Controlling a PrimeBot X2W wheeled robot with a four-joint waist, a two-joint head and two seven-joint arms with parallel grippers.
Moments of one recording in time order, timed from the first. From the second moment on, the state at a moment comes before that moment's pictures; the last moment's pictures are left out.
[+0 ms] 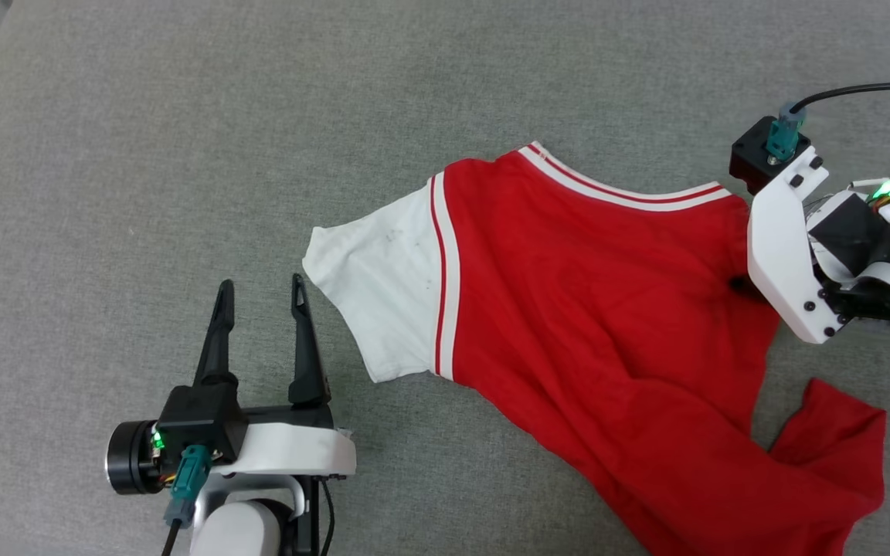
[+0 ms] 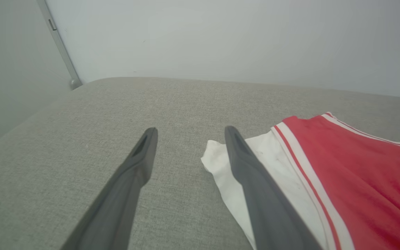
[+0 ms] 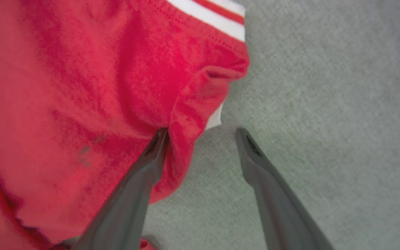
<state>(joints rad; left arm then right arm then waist) -0.11 0.05 -0.18 -0.04 -0.15 0.22 -0.26 -1.00 -0.70 0.94 0.28 0.80 0.13 0.97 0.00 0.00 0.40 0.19</state>
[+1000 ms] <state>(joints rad) -0.02 0.05 -0.12 -0.03 -0.14 0.22 -0.26 -0.96 -1.05 1.02 0.13 0.94 0.13 0.57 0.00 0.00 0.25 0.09</state>
